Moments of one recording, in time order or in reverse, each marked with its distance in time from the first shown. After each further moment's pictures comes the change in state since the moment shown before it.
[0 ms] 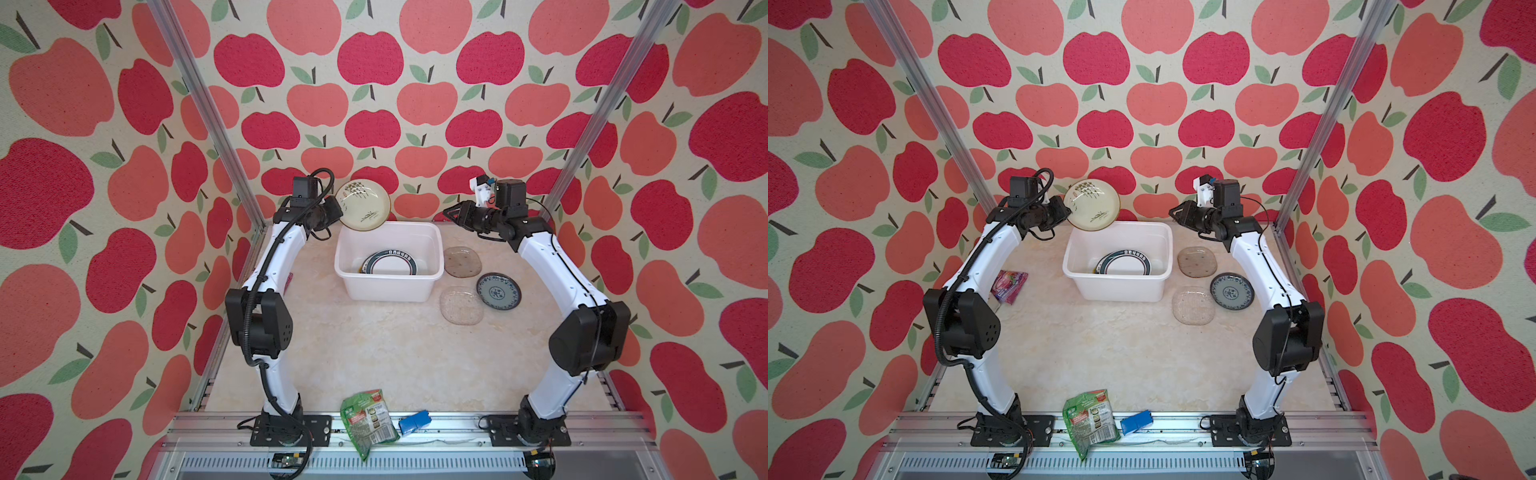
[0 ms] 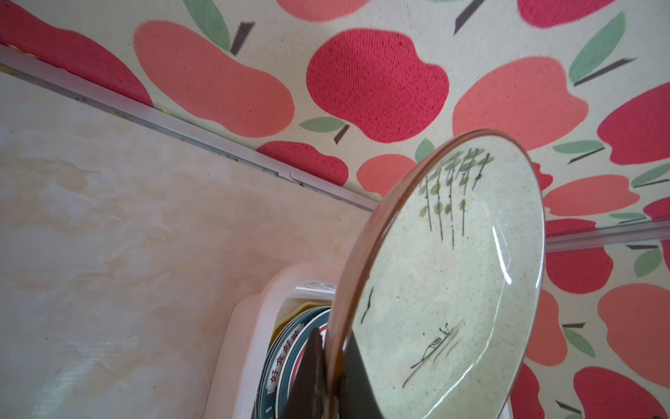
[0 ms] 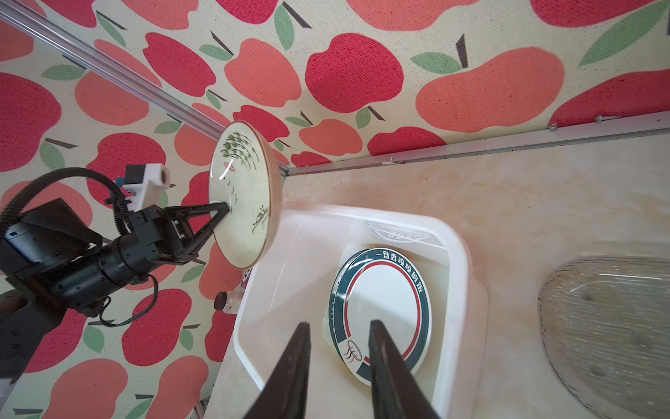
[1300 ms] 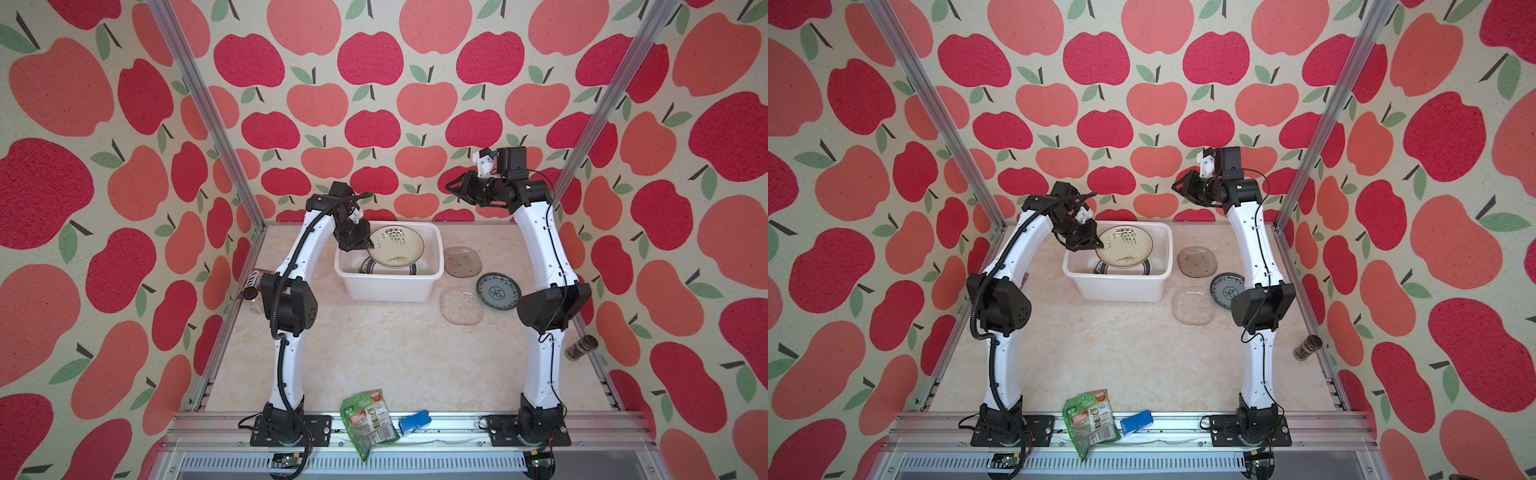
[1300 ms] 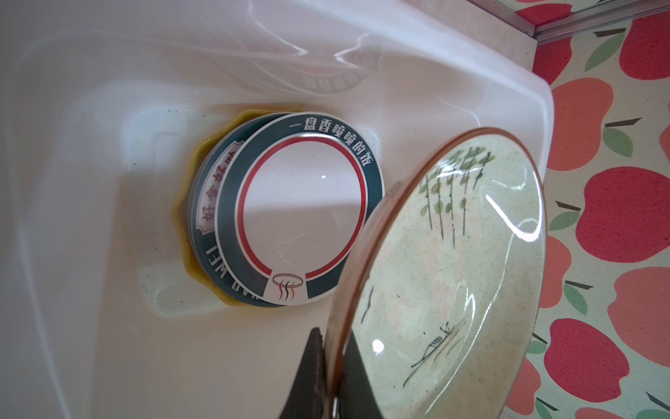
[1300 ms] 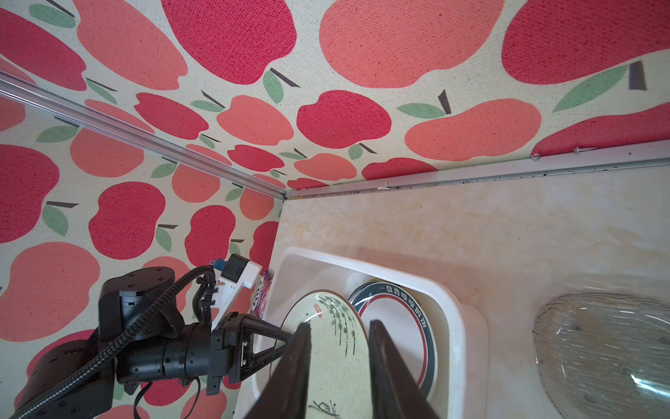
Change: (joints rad) left arm -0.122 0.281 0.415 -0.672 0.185 0.172; right arm -0.019 0.433 0.872 -0.511 0.015 0.028
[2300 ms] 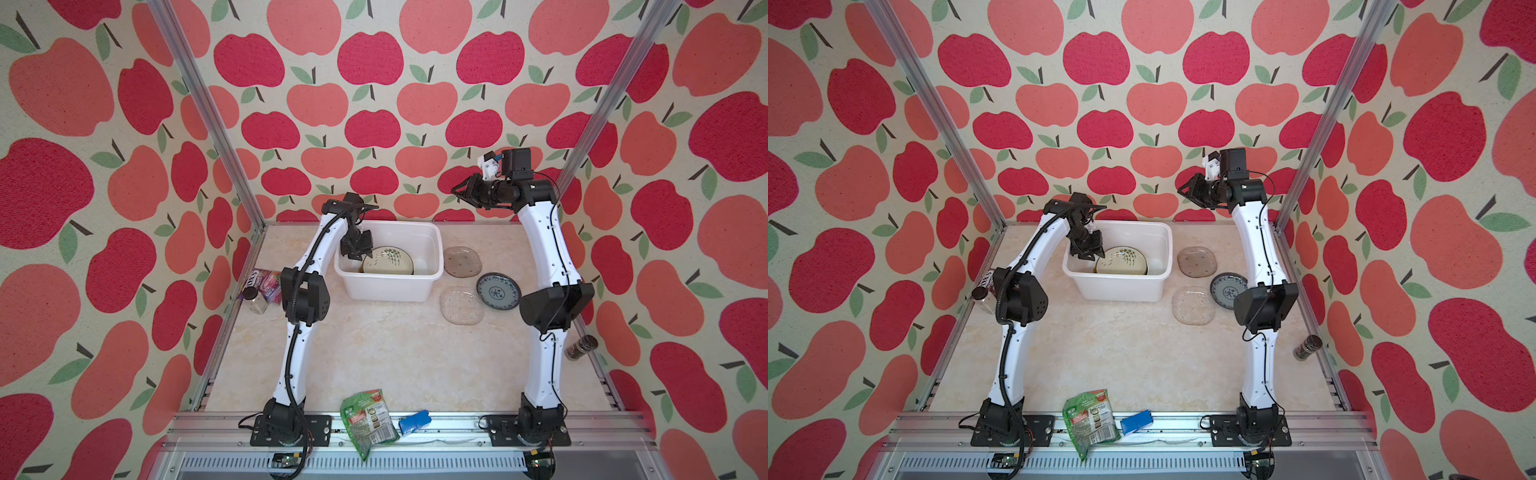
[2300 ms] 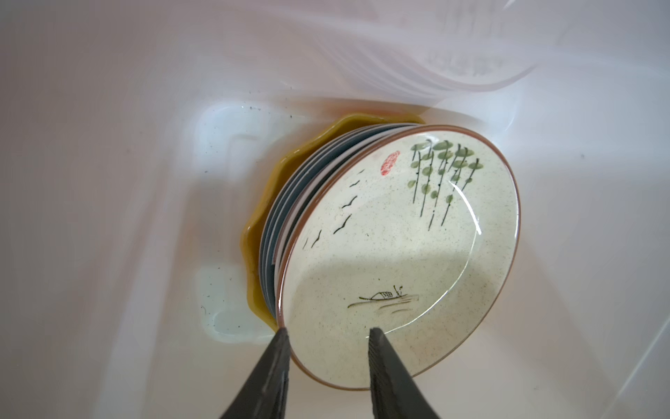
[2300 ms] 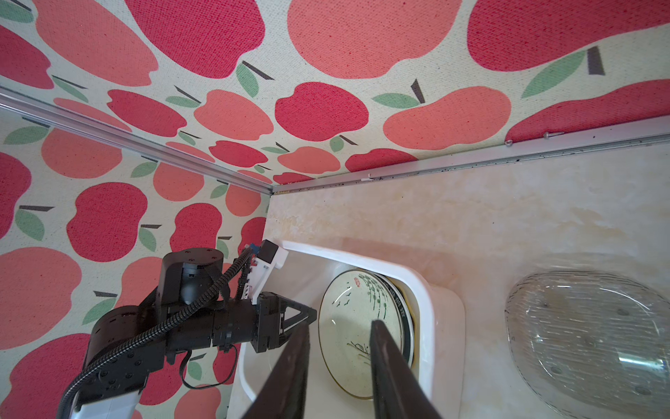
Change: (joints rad) left arm -0.021 0.206 0.168 -0.105 -0.200 -0.003; right arm -0.033 0.000 -0.012 -0.049 -0.004 -0.031
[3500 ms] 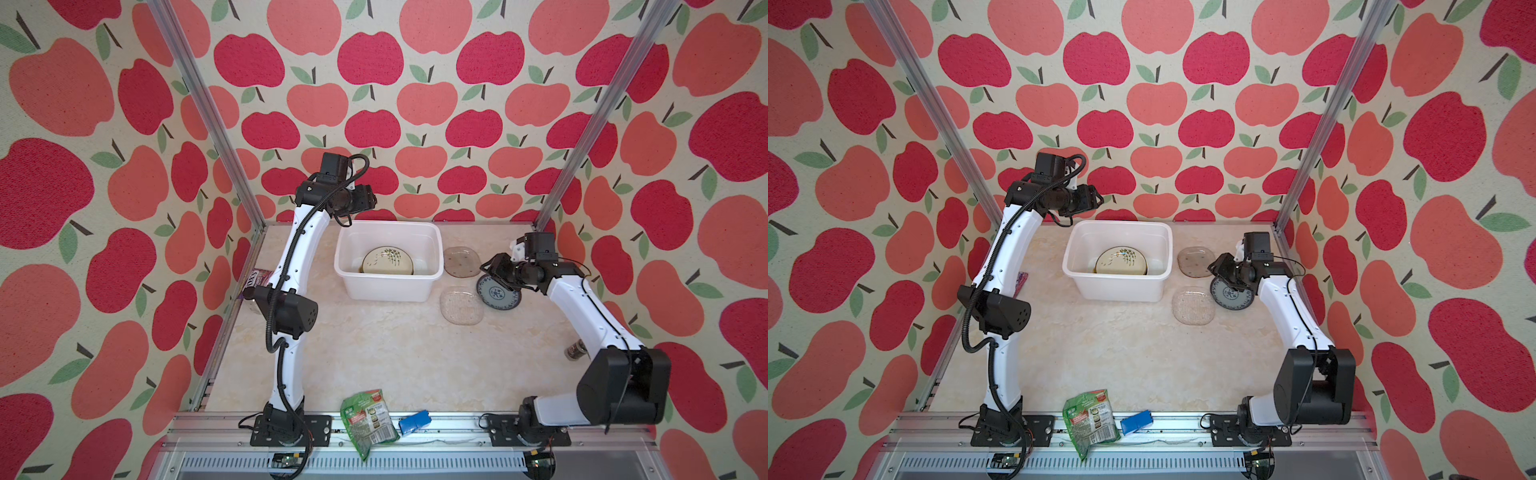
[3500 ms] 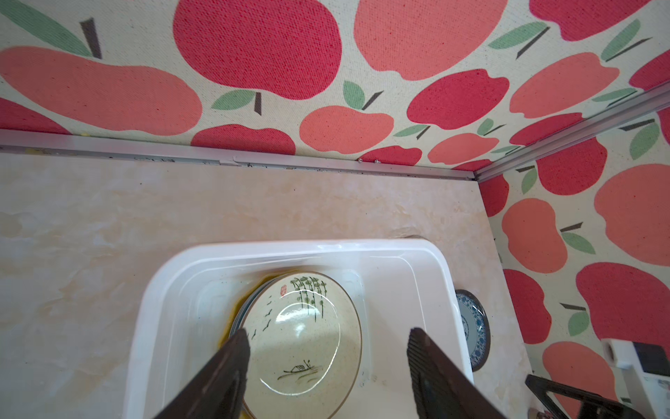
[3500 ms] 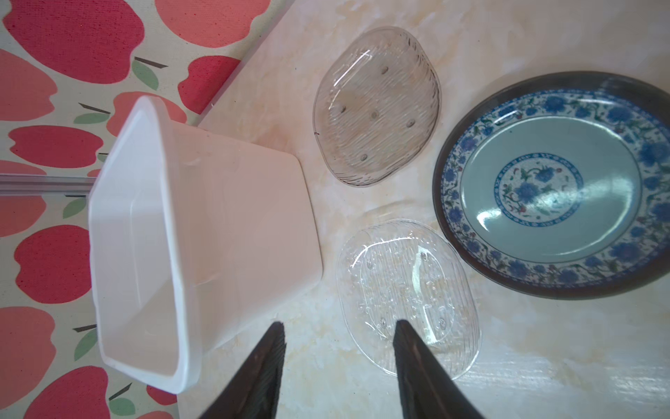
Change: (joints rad) left arm -0.013 -0.296 0.023 0.316 -0.023 0.000; right arm -0.132 -0.807 -1.506 0.400 0.198 0.087
